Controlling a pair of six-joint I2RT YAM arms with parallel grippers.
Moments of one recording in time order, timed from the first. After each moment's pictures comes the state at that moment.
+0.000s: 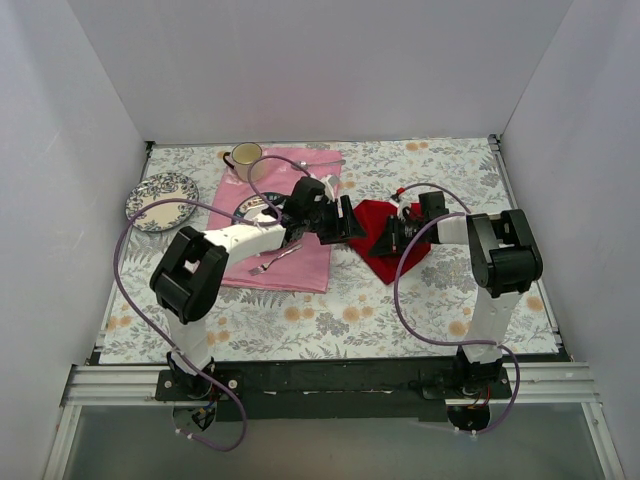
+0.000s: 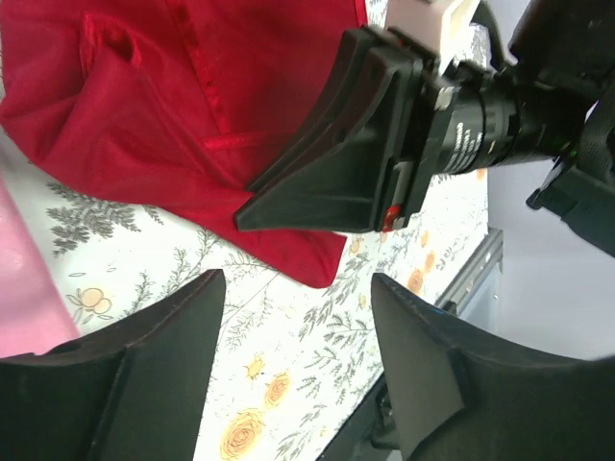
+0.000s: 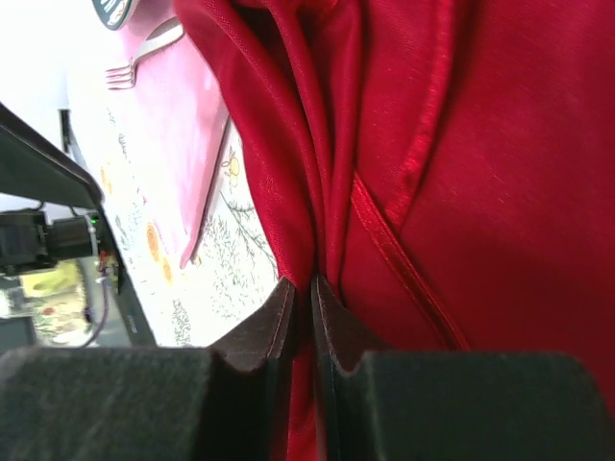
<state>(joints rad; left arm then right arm) -0.65 1.85 1.25 -0.02 0.37 -0.77 0.19 1.94 0.97 -0.01 -0.94 0.23</state>
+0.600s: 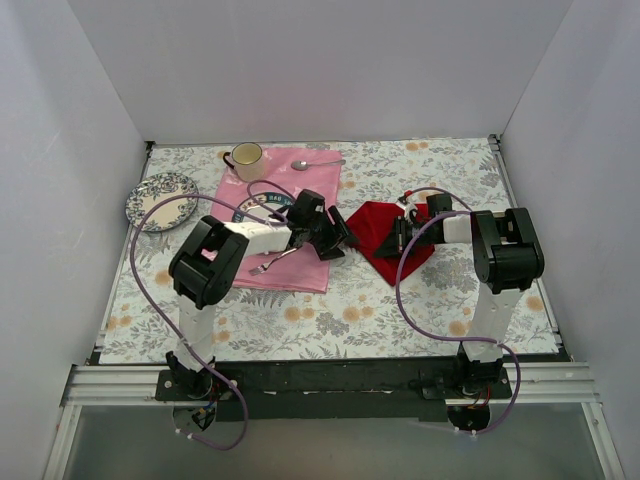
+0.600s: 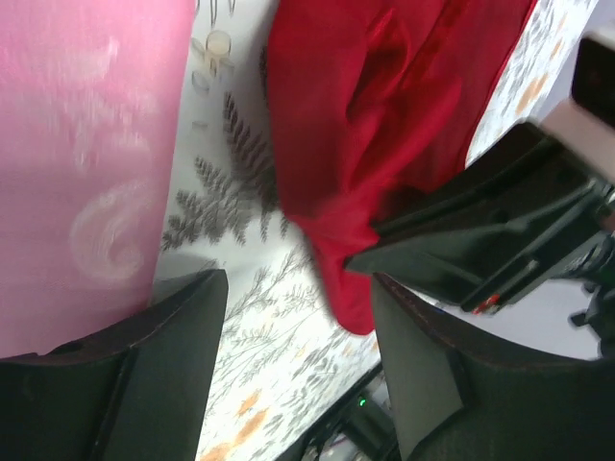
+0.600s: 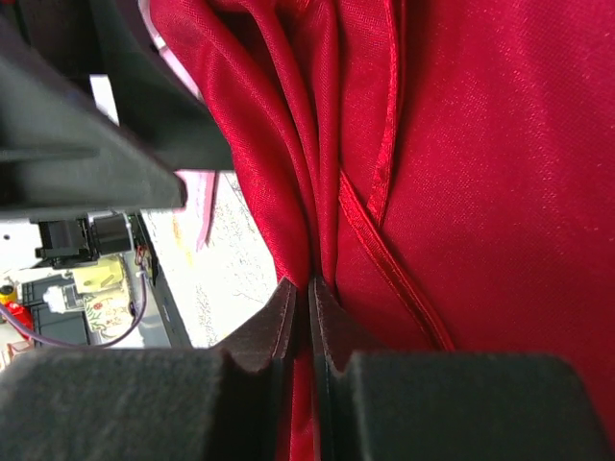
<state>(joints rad) -0.63 2.00 1.20 0.02 0.33 -1.13 0.12 1.97 0.97 -0.07 -1.02 0.24</state>
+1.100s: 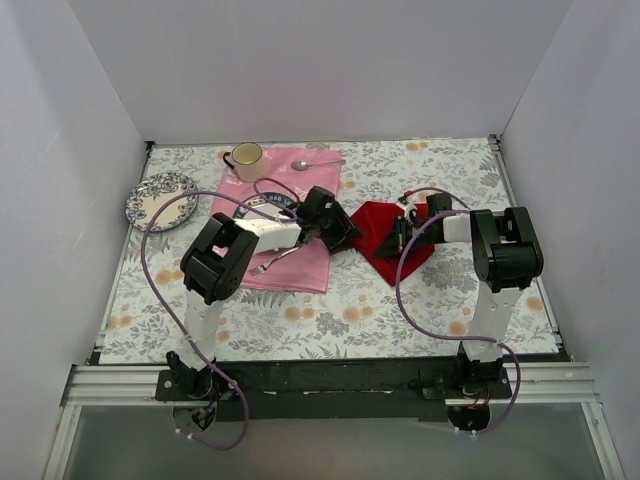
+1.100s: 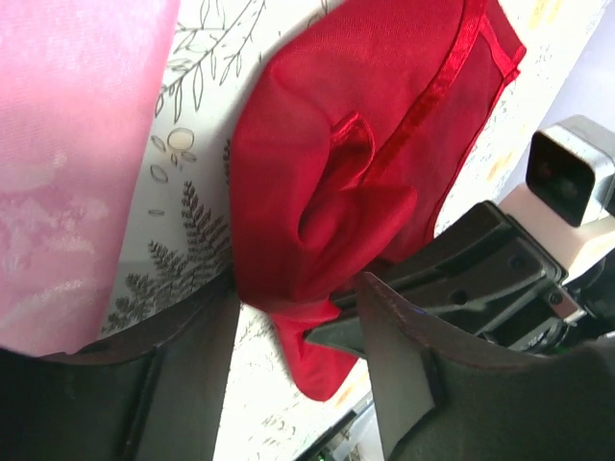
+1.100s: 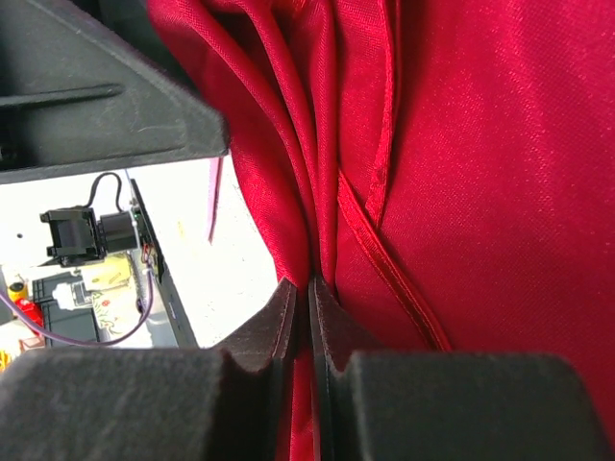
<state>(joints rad) -0.65 2.10 1.33 0.00 0.22 -1.25 0.12 1.99 0.99 -0.08 -1.03 0.24</state>
